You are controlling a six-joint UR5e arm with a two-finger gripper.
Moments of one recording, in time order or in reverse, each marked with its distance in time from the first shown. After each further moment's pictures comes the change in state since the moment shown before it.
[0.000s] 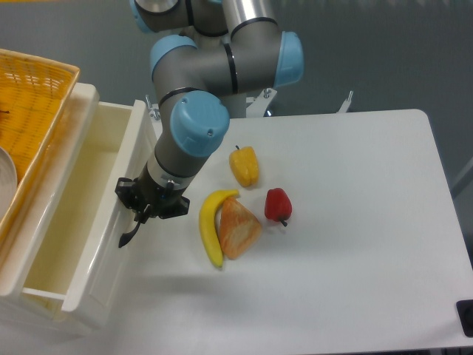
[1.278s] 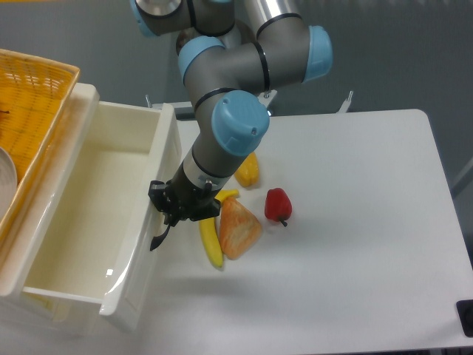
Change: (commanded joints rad) arm 0.084 -0.003 0.000 -0.008 0.000 0.061
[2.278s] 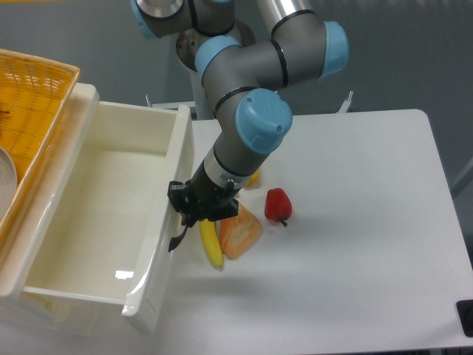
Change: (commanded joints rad) arm 0.040 -0.002 -0.002 -0.002 -0.002 0.028
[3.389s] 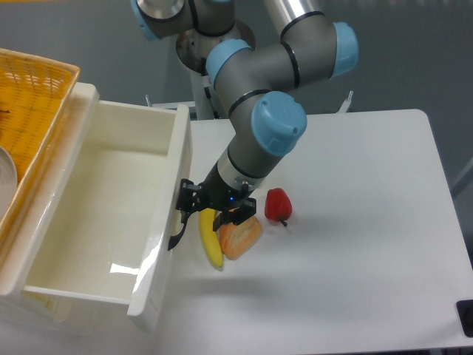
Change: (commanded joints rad) arm 0.052 -0.006 0.002 0.002 -0.003 0.002
